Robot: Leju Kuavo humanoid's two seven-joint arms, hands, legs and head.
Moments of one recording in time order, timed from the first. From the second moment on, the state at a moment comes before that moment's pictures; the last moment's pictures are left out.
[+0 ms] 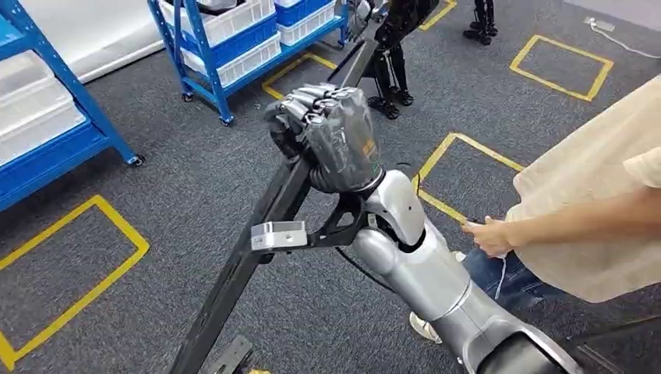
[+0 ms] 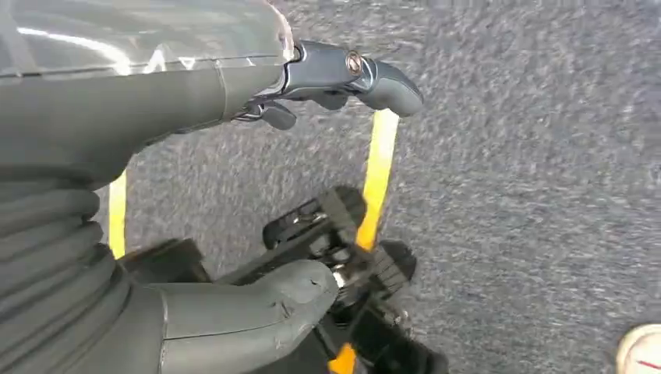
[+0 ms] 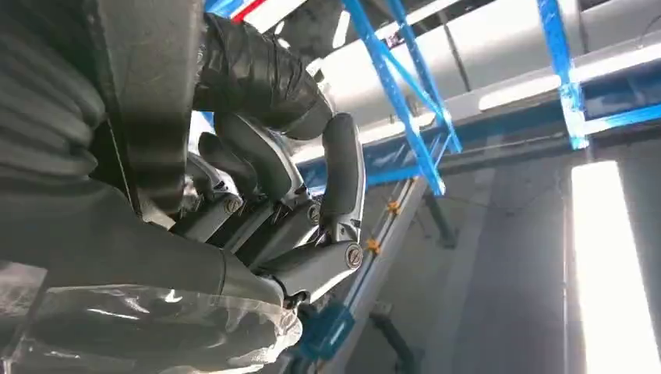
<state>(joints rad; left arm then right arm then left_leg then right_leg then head) -0.24 -0.21 0.75 -0.19 -1.18 -0.02 -0.33 -0.77 0.12 0.67 -1.49 0.84 -0.57 -0.20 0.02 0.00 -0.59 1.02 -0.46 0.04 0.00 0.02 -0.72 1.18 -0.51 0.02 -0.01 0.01</state>
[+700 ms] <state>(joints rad) -0.24 -0.20 0.75 -0.19 -1.15 -0.01 -0.35 -0.78 0.14 0.69 -1.50 0.83 -0.57 -0.20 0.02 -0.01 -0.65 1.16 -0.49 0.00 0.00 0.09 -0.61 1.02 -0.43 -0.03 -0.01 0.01</state>
